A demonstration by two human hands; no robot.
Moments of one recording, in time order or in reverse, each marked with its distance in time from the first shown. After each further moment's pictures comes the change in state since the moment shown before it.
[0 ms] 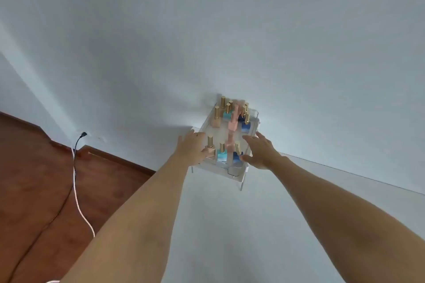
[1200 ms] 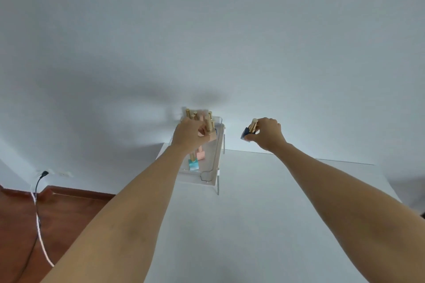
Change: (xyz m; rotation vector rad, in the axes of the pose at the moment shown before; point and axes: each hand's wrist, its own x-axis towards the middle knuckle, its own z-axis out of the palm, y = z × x) left_hand 0.024 0.086 -0.046 -0.232 0.263 0.250; right_hand -0.060 0.051 -0.079 0.293 0.454 0.298
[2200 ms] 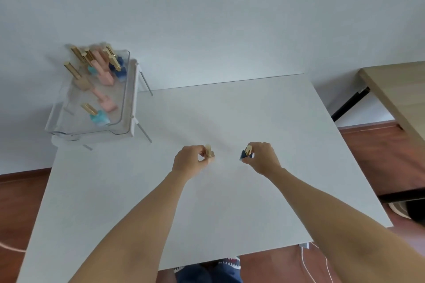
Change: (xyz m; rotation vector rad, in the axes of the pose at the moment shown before) left_hand -0.147 0.096 0.247 -0.192 -0.564 -0.061; right_hand -0.205 0.232 0.052 0.013 -0.279 0.448
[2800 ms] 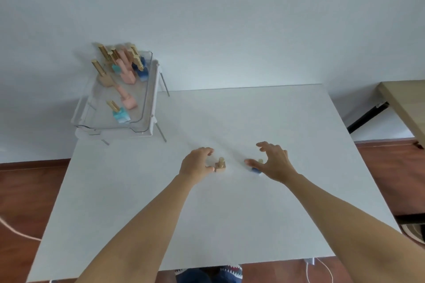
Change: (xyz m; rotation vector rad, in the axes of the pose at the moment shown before) left_hand -0.004 -0.020 -0.005 0.071 -0.020 0.013; right_hand 0.010 0.012 0.006 0.000 -0.021 -0.039
